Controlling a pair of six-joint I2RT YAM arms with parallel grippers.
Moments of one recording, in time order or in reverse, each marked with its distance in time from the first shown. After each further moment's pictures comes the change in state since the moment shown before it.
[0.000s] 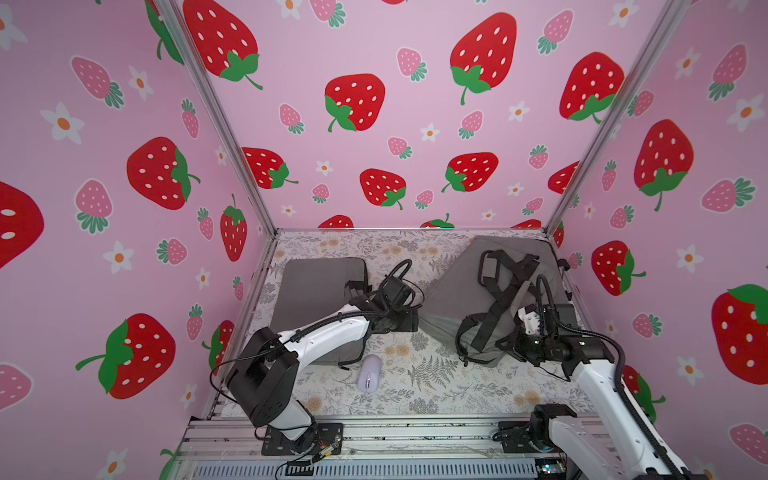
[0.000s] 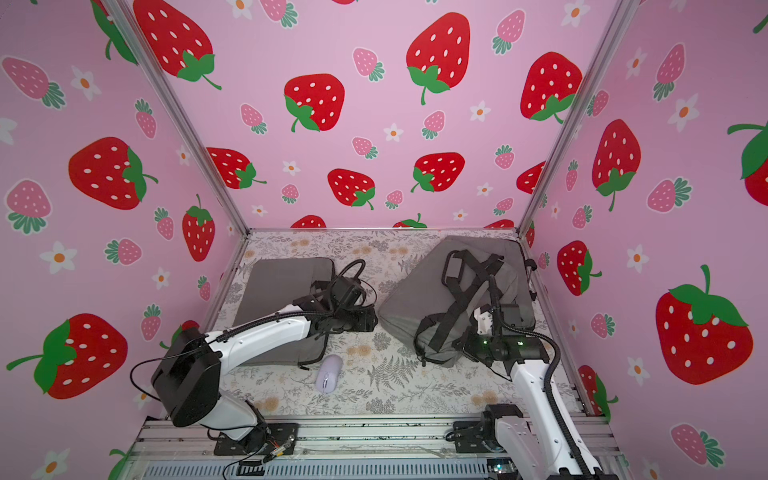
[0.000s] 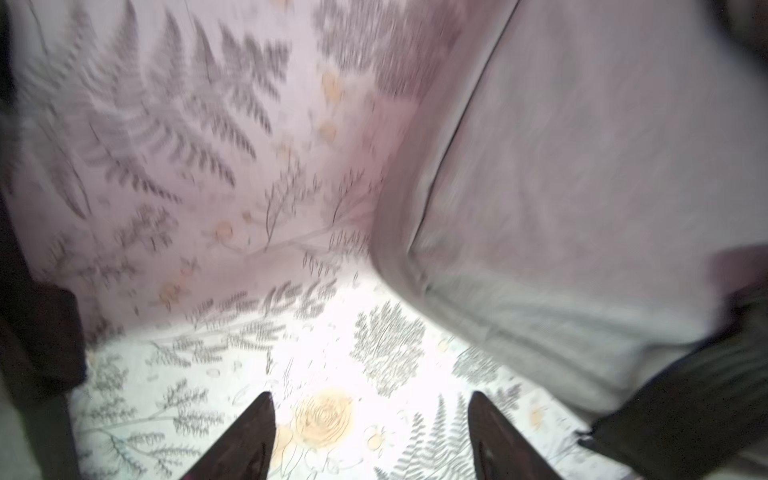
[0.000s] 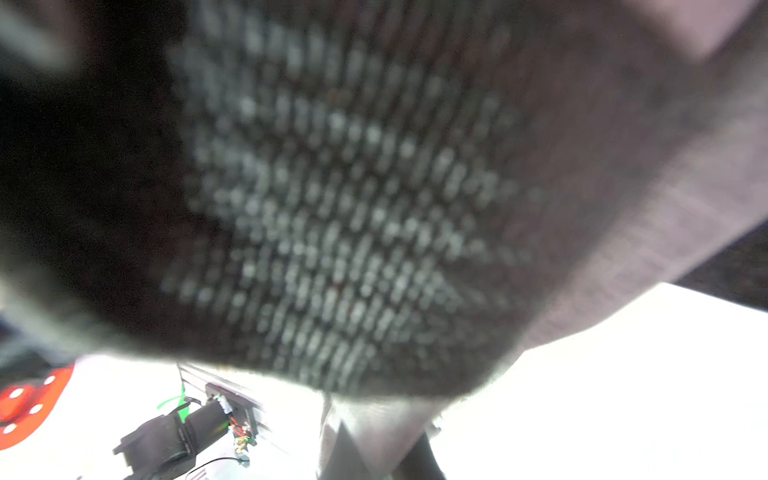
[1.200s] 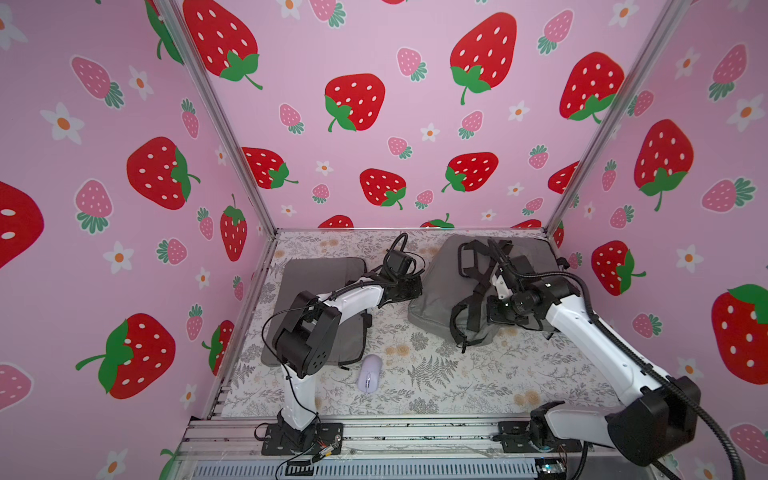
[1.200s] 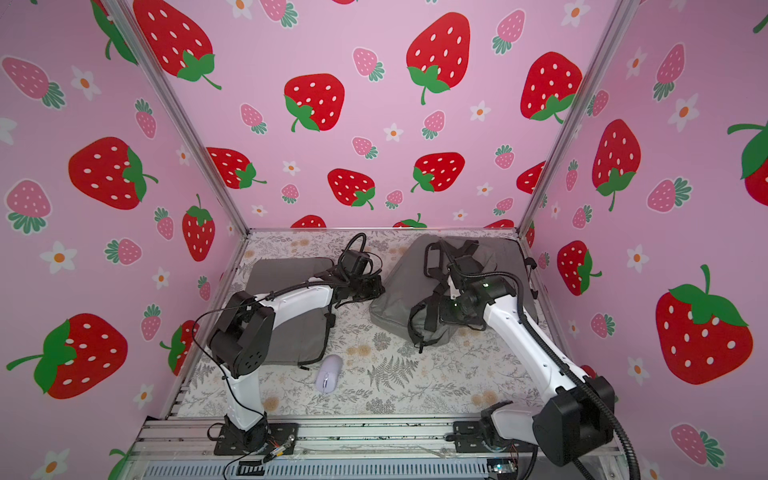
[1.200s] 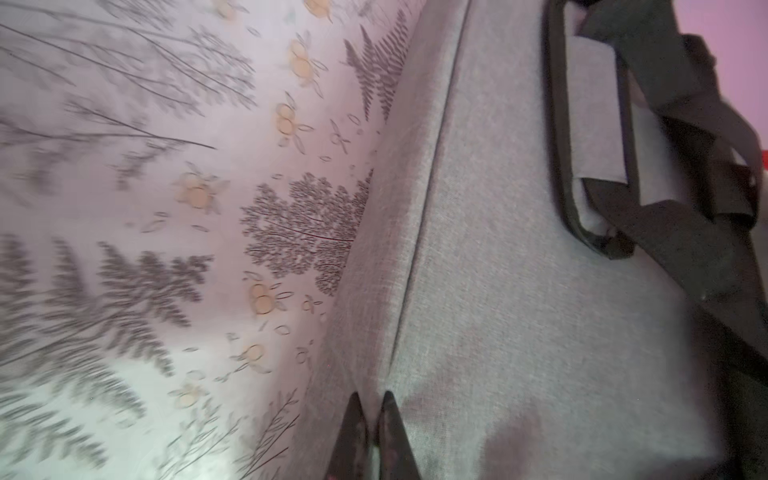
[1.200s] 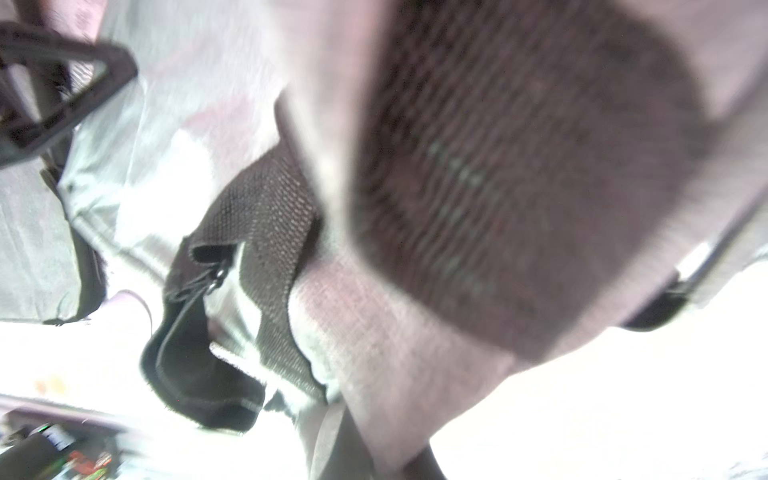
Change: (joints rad) left arm 0.125 0.323 0.228 0.191 0.179 -0.055; right arm 0.375 0.478 0.576 -0.186 0.451 -0.103
